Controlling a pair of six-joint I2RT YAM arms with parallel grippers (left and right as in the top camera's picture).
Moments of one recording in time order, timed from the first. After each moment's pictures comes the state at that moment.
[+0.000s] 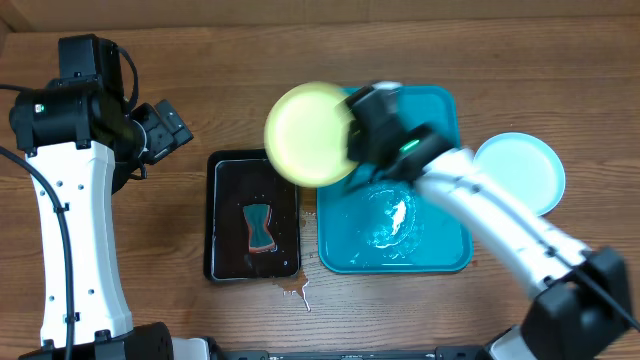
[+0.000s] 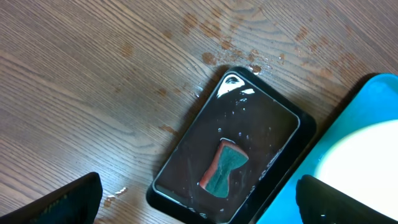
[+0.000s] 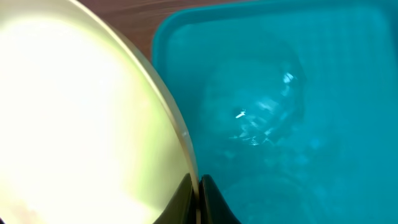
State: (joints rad) left arm 0.14 1.58 1.80 -1.49 -0.02 -0.51; right arm 0.53 1.69 1.42 -0.74 0.11 0.64
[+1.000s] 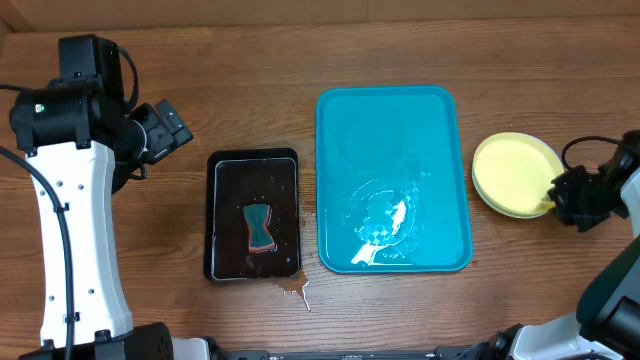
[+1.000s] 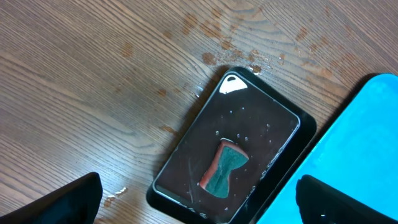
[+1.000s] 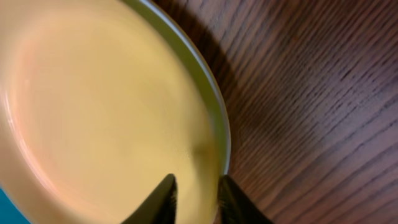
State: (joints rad) left arm 0.14 1.58 1.80 -1.49 -0.02 -0.51; right arm -0.56 1.73 1.13 -0.89 -0.24 0.52
